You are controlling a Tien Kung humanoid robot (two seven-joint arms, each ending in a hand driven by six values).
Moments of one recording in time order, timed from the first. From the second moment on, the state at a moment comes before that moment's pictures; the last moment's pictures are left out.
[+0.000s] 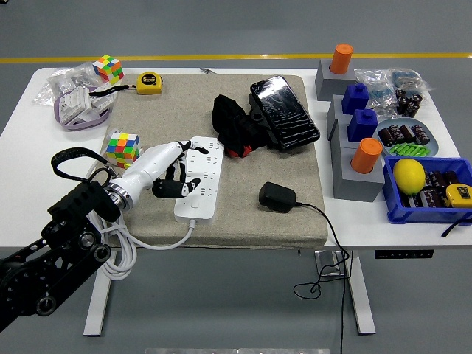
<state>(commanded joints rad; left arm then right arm) -0.41 0.27 -0.91 -1.29 1.86 0.04 0.08 -0.03 -0.25 1.51 0.30 -1.16 0.07 -0.13</state>
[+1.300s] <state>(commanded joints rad) -0.37 0.22 -1.08 -1.16 1.93 0.09 0.03 -0.03 -0.26 1.50 0.30 -1.16 0.07 -0.13</state>
